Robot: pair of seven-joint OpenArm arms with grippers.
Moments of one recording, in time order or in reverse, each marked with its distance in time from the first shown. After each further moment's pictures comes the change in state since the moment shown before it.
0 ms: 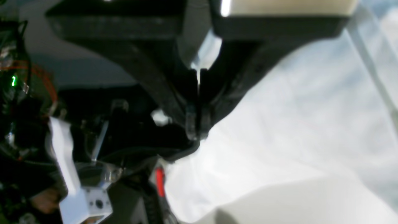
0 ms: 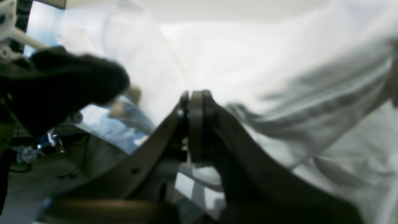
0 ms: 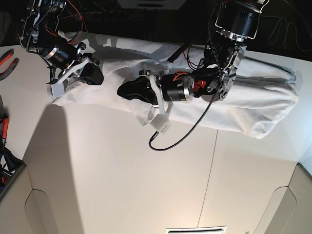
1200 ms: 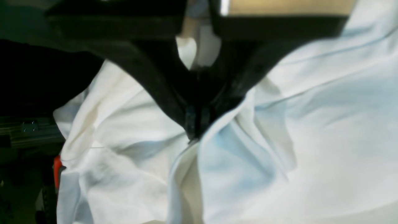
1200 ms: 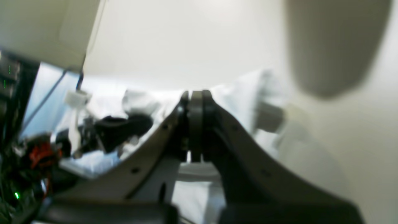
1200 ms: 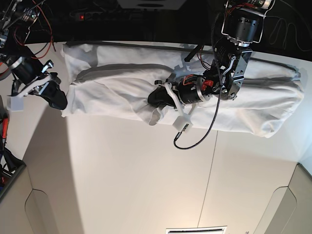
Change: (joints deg) left arm -1.6 -1.9 -5.3 -9.0 19.4 5.6 -13.1; right arm 4.7 4.3 8.5 5.8 7.0 1.0 -1.8
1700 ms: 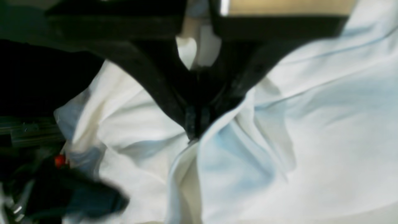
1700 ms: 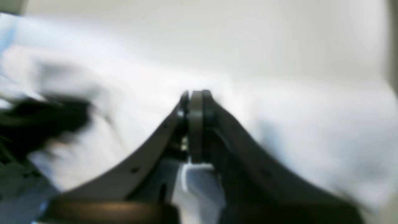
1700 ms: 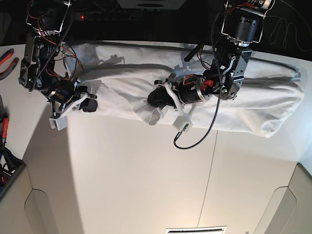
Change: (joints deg) left arm 0.0 0.0 0.0 0.0 -0.2 0.2 0.0; right arm 13.7 3.0 -11.6 -29.4 -19.6 -0.6 9.2
